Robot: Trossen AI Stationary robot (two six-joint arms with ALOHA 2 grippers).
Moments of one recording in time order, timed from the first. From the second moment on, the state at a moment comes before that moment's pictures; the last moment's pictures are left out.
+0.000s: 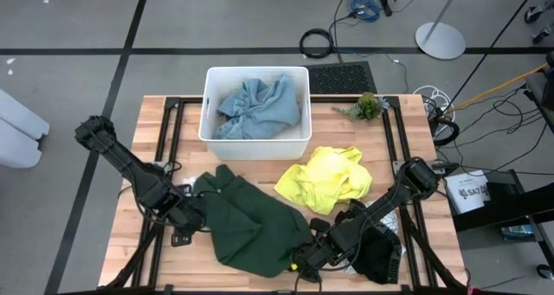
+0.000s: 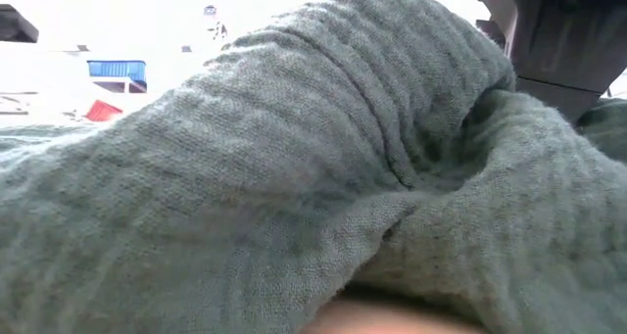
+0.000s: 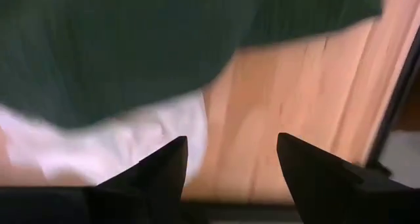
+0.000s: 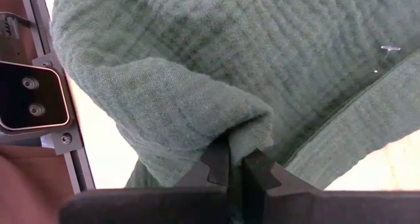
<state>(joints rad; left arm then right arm) -0.70 1.23 0.96 -1.11 0.05 -0.86 0.62 2.02 1.48 -0.66 0.15 0.93</state>
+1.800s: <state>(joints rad) -0.12 1.77 0.97 -0.41 -0.04 -0.02 0.62 2.02 1.48 -0.61 0.15 0.90</state>
